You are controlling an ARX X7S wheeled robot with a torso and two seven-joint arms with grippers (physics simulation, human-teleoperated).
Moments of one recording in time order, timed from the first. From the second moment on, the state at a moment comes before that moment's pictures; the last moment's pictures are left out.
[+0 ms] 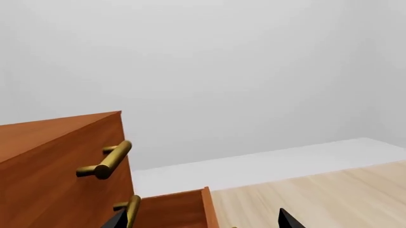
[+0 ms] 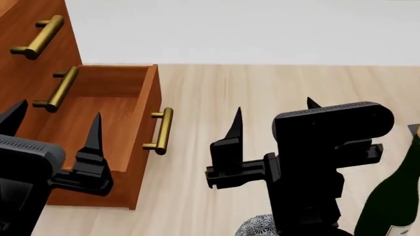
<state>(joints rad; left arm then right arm) -0.42 -0.16 0.16 0.68 -0.15 -0.86 -0.11 0.57 0.14 -0.09 -0.73 0.12 1.19 0.02</state>
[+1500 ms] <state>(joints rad) -0.82 -0.26 0.20 0.68 -0.76 -1.55 -0.06 0.73 0.16 -0.04 -0.80 0.20 1.41 0.05</state>
